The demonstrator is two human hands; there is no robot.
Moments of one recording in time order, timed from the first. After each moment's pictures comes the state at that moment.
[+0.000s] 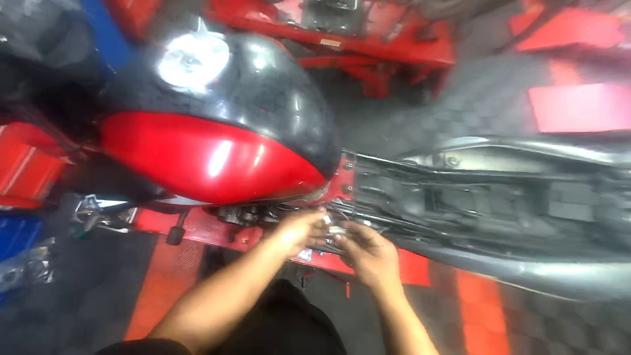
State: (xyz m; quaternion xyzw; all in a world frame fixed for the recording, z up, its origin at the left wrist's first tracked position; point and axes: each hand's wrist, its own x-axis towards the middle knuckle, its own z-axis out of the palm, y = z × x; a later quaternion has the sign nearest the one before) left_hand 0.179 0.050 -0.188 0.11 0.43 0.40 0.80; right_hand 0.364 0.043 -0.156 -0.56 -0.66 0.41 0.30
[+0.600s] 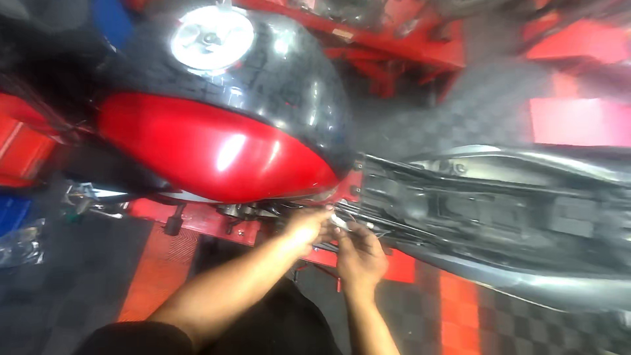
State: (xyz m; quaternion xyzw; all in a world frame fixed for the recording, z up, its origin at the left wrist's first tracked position) left_hand 0.188 0.057 -0.180 0.01 0.44 0.44 0.78; right_hand 0.325 0.026 -0.189 -0.58 -0.58 0.30 0.48
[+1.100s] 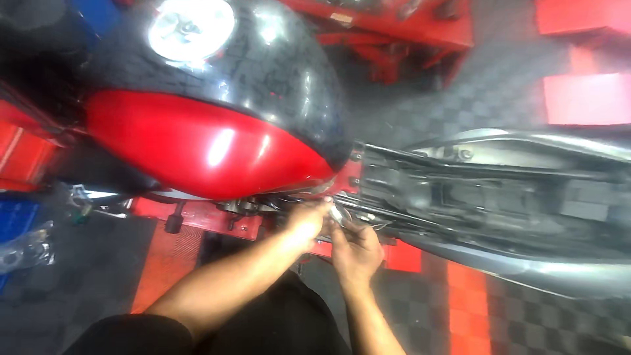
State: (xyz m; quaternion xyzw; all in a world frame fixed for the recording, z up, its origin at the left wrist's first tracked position) left_hand 0.198 0.058 -0.179 0.03 0.48 0.45 0.75; right_hand 0.322 0.025 -0.197 -0.58 -0.64 0.21 0.46
